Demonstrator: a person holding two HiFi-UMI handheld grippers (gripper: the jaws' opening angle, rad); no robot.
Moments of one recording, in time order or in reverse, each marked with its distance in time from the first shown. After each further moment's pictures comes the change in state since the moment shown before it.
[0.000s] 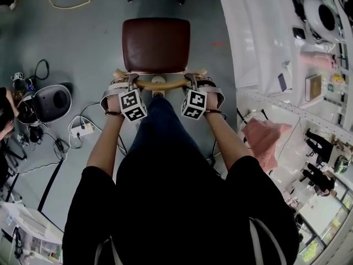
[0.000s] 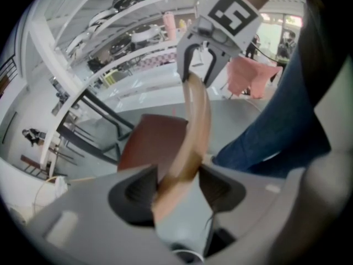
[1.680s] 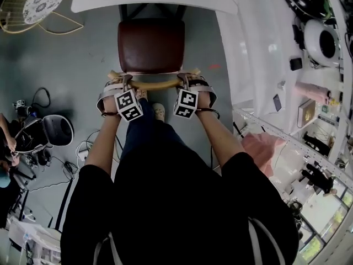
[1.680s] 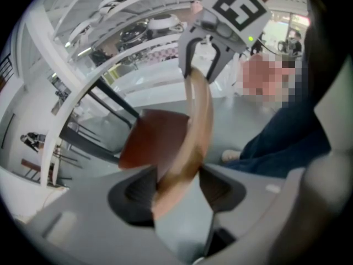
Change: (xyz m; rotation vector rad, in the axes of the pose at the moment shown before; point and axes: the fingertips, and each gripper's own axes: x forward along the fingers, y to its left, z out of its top) left arm 0.056 0.225 0.007 0.004 0.051 -0.001; right arm 0.068 -0.218 0.025 0.012 0.022 -0.014
